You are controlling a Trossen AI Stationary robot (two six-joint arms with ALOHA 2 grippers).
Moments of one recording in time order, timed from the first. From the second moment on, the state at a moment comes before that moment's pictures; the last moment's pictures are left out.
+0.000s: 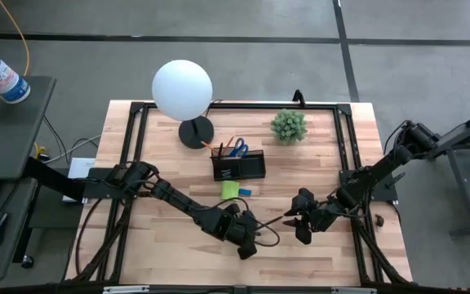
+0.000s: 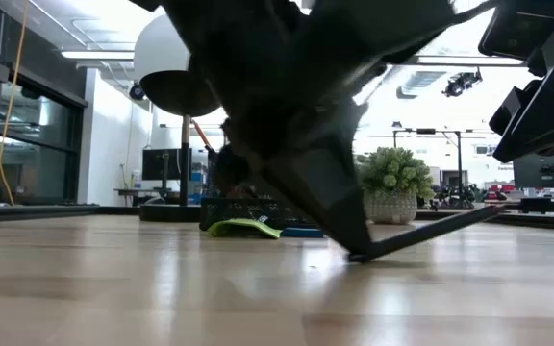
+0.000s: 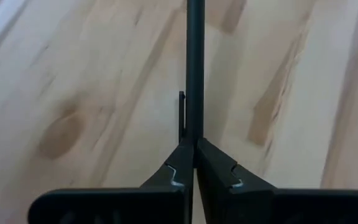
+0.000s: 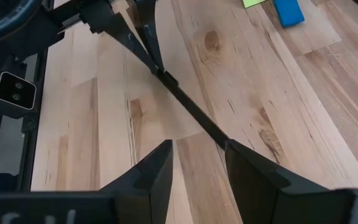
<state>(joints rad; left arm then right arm) -0.32 2.22 1.54 -0.38 -0.28 -0.79 0.65 1.30 0.54 -0.03 0.37 0.86</state>
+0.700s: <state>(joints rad) -0.33 2.12 1.54 -0.58 -0.39 -0.80 0.65 1.30 0.54 -0.04 0.37 0.86</state>
